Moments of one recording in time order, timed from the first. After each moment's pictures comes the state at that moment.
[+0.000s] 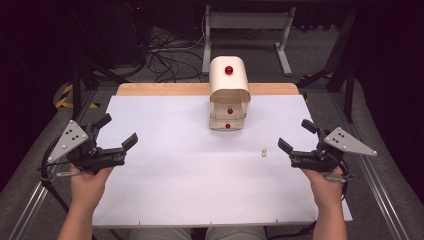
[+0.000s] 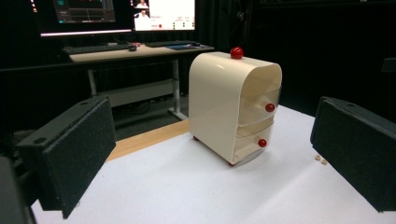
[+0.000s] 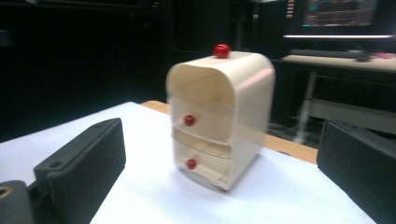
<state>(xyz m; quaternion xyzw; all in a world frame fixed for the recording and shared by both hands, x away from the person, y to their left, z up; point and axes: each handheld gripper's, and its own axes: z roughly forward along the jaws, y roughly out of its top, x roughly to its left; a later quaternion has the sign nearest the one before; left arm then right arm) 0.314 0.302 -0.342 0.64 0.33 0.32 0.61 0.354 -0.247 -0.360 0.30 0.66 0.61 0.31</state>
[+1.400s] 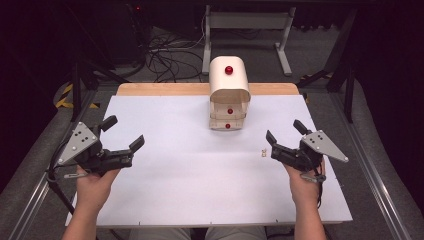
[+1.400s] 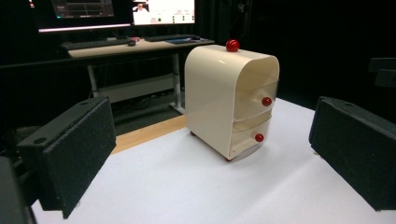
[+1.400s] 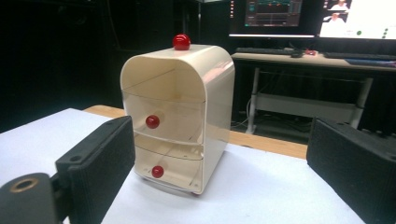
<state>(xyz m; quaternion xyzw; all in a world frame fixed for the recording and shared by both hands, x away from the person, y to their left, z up) 0.310 0.287 -0.343 0.65 0.33 0.33 0.60 0.357 -0.204 -0.377 0.38 0.62 0.57 0.39</state>
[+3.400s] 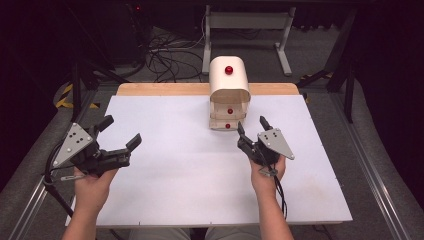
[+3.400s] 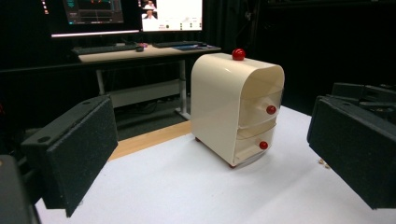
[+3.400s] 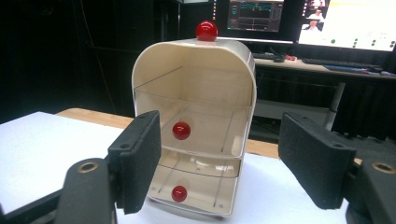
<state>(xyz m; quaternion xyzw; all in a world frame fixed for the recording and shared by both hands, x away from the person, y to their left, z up) 0.305 0.290 -0.340 0.63 0.34 0.34 0.60 0.379 -0.115 -0.399 0.40 0.59 0.55 0.44</state>
